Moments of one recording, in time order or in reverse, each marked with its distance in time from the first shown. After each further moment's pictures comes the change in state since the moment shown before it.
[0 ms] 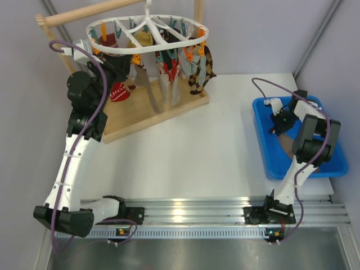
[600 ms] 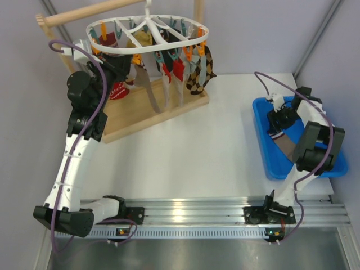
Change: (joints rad) left arm 0.000 0.000 0.000 0.000 0.004 -0.012; right arm 0.004 -0.187 -0.023 -0.084 -0.168 0.063
